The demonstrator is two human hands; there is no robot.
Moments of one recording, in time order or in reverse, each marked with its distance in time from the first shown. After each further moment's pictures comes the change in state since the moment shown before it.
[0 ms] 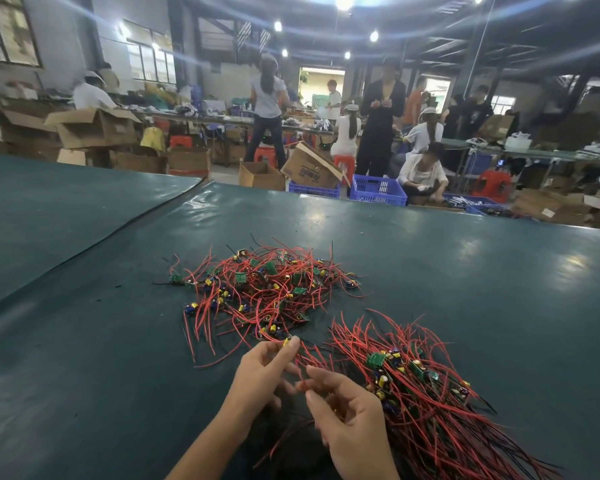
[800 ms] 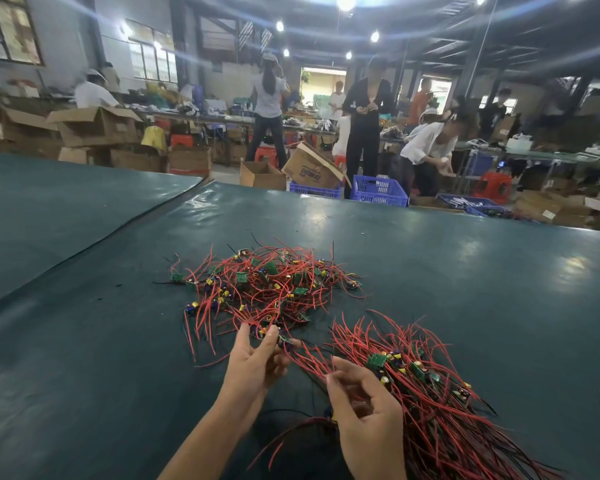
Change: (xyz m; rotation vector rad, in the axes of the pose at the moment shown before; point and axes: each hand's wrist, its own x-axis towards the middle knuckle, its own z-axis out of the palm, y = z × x) left_hand 0.002 0.009 0.001 -0.529 0.037 0.024; right_hand 0.003 0.005 -0.006 -0.115 0.286 -0.156
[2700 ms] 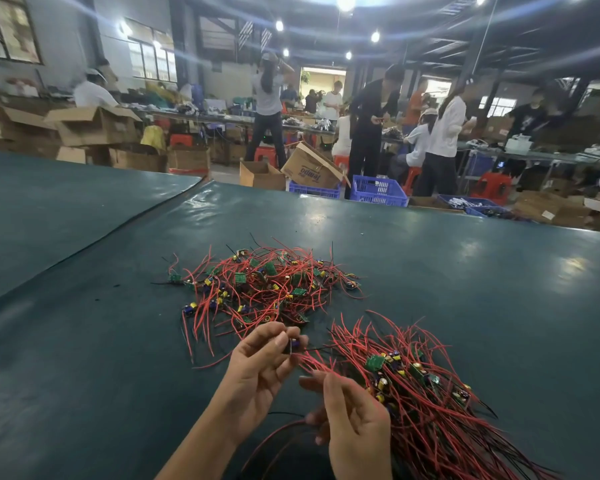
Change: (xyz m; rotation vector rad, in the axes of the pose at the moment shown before) left_hand -0.012 0.010 0.002 -0.372 -0.248 -0.019; right_hand -0.010 -0.014 0.012 0.203 -0.075 0.026
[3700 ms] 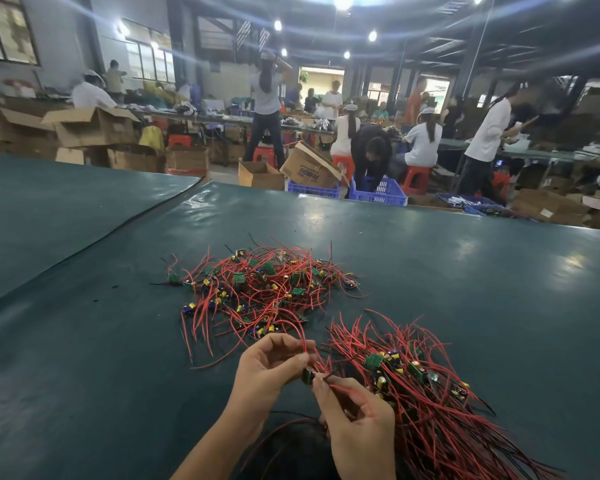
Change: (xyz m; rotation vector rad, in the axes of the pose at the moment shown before) left_hand 0.006 -0.021 -0.009 0.529 0.049 0.113; right_hand 0.005 0.009 -0.006 -0.092 0.078 0.029
